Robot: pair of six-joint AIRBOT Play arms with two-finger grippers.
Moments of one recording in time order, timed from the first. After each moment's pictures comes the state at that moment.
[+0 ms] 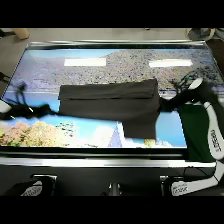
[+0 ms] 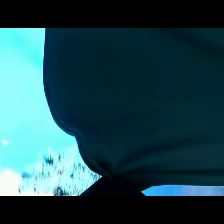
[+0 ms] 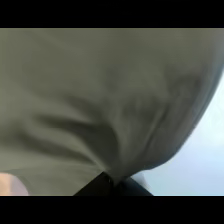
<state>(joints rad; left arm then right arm) 0.18 -1.06 0.98 1.10 -1.04 -1.46 -0.18 -1.62 1.43 -1.08 1.36 1.41</state>
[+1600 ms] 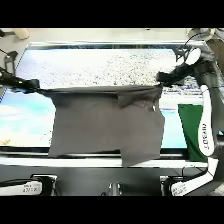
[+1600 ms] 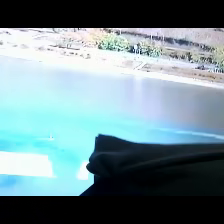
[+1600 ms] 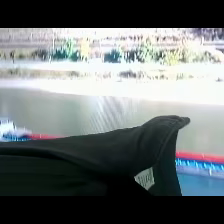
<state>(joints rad) 0.18 -1.47 1.50 1.35 -1.17 -1.45 -0.01 -1.74 1.83 -1.35 1.29 1.62</state>
